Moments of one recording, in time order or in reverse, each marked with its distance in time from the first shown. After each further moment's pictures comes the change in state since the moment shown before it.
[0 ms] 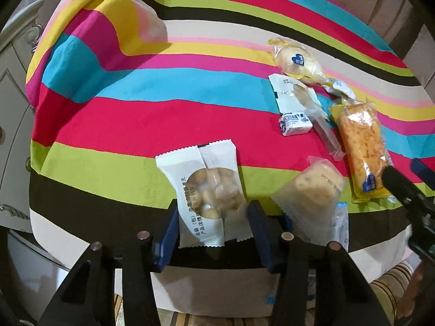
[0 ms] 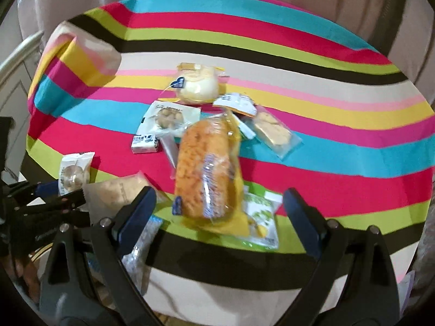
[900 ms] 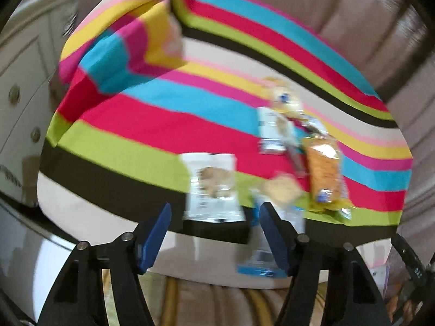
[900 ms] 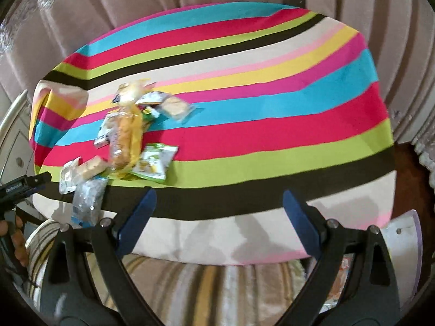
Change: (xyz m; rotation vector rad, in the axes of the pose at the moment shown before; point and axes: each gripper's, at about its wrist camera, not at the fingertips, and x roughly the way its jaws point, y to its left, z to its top) left arm -0.048 0.032 -0.015 -0.186 -0.069 -0.139; right arm -0.076 -0.141 -0.082 0.288 -0.017 0.026
